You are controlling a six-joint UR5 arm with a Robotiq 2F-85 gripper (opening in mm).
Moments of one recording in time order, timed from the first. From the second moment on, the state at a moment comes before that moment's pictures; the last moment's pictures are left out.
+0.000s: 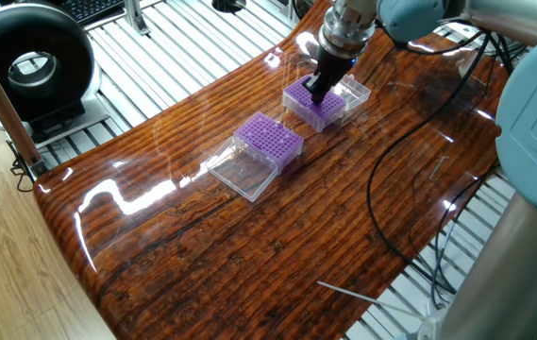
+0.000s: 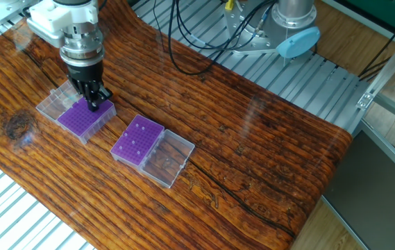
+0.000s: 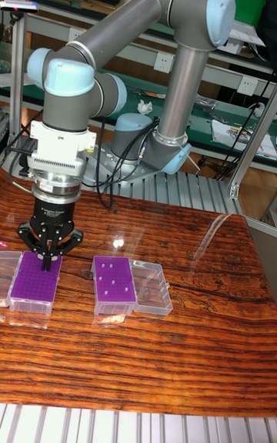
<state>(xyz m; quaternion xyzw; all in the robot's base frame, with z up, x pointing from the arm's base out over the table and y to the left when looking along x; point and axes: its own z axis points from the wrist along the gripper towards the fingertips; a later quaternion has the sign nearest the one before) 0.573 -0.148 0.045 -0.02 1.00 0.01 0.09</state>
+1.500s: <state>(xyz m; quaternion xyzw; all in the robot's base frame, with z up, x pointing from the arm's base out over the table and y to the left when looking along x) 0.552 -0.153 0.051 -0.02 1.00 0.00 0.04</state>
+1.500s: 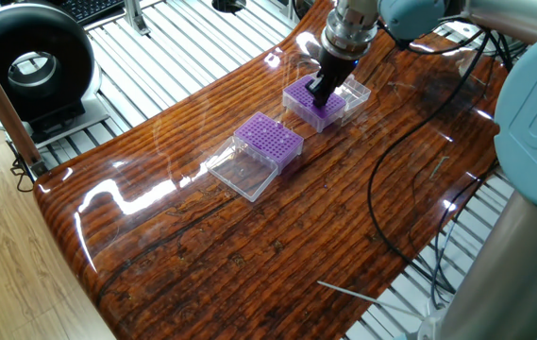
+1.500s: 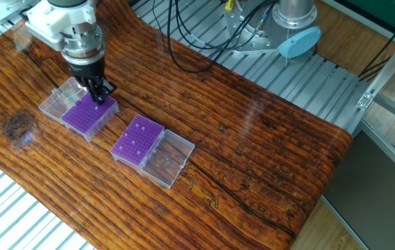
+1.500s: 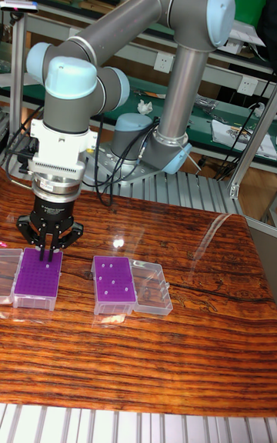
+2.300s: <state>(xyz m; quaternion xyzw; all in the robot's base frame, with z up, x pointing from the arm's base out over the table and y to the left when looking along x) 0.536 -0.136 0.072 0.01 1.00 -0.01 0.02</state>
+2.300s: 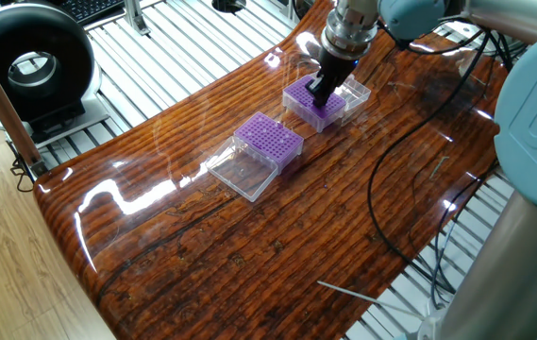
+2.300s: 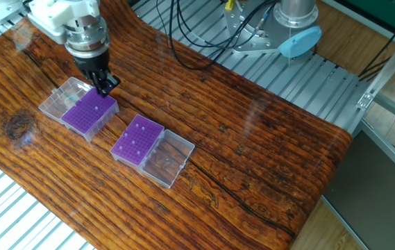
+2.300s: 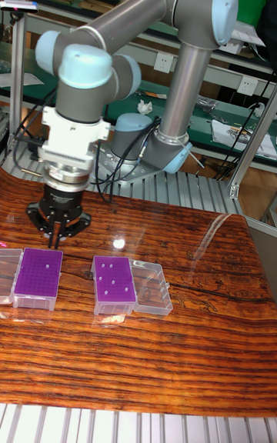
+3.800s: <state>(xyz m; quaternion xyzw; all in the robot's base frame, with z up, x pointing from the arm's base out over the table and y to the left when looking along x) 0.550 -0.039 0.068 0.05 1.00 0.01 0.05</state>
